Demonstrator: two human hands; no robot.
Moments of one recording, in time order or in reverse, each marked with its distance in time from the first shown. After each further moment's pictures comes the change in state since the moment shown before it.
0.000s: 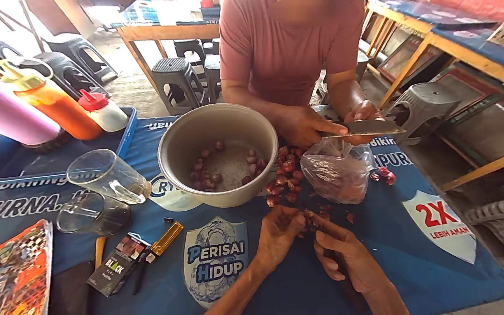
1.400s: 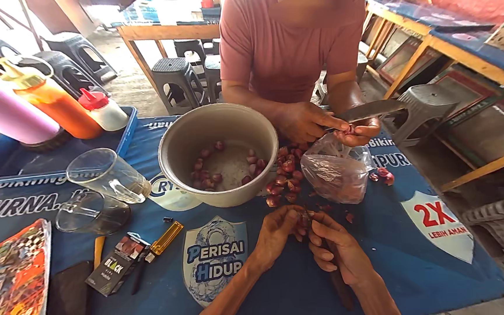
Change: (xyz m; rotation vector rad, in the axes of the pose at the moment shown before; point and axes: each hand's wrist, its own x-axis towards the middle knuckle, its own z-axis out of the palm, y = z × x) left_hand 0.006 0.003 -0.009 0.019 -0.131 -0.094; right_hand 0.013 0.002 0.009 0.181 -0.003 -0.006
